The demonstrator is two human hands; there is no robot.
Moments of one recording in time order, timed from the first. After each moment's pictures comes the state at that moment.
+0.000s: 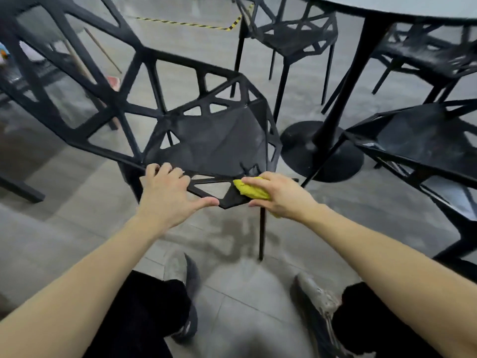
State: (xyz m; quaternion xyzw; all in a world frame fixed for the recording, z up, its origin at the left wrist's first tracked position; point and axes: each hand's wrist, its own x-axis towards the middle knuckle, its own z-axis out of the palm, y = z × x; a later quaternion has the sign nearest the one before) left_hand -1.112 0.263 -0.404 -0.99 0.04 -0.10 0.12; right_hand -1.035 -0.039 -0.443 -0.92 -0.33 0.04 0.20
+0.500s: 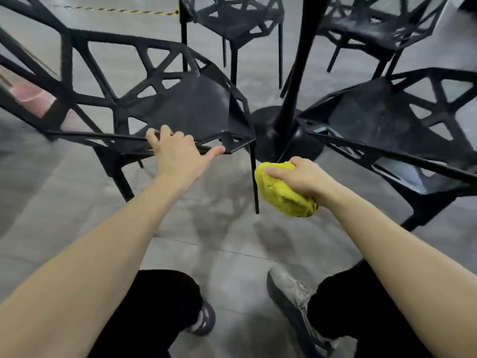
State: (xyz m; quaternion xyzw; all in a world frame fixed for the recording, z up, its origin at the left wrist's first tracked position) left_hand -0.968 0.122 -0.403 -0.99 -0.04 -0.07 0.11; right_hand -1.025 -0.155 -0.385 -0.89 0.13 0.19 0.39
